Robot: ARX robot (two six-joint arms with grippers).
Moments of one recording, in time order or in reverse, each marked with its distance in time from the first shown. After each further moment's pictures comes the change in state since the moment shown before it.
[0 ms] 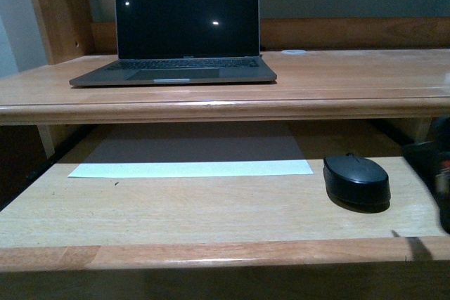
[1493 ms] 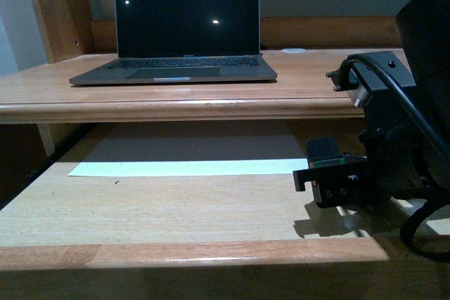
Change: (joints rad) left arm 0.000 0.000 0.000 0.000 0.000 0.000; right arm 0.019 0.512 0.347 -0.062 0.009 0.068
